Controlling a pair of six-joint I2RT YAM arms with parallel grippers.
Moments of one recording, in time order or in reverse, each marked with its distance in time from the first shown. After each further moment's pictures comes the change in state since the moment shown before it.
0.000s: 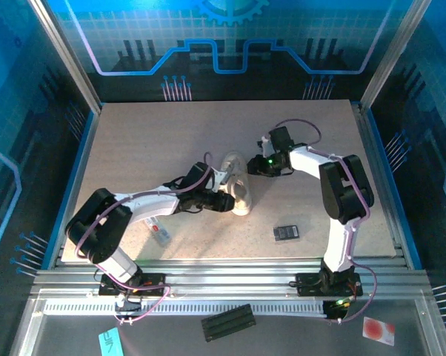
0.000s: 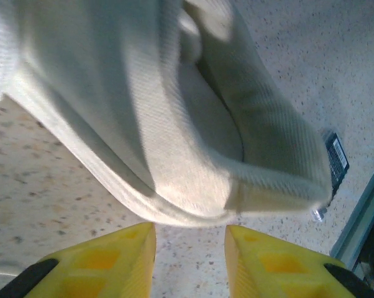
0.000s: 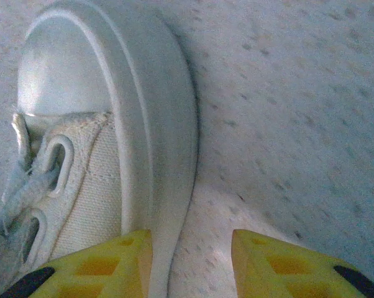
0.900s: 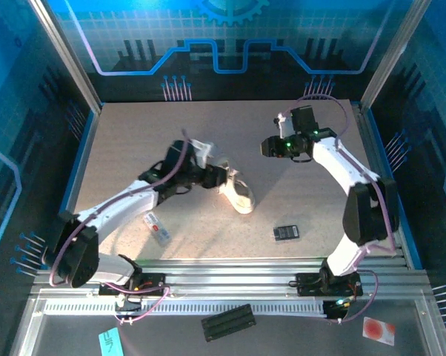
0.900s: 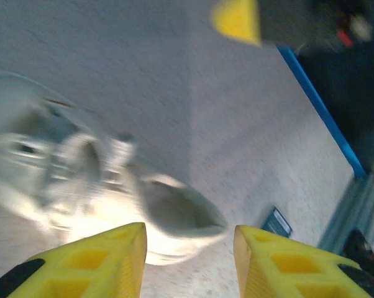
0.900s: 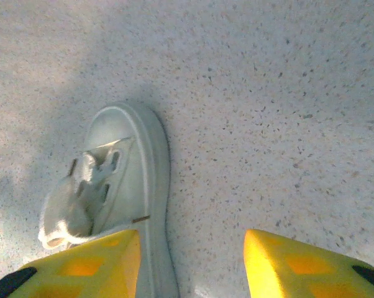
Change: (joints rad) left arm 0.171 -0.236 0.111 -0.084 0.003 0.067; right arm -0.069 -0.315 0.061 -0.222 0.106 -0.146
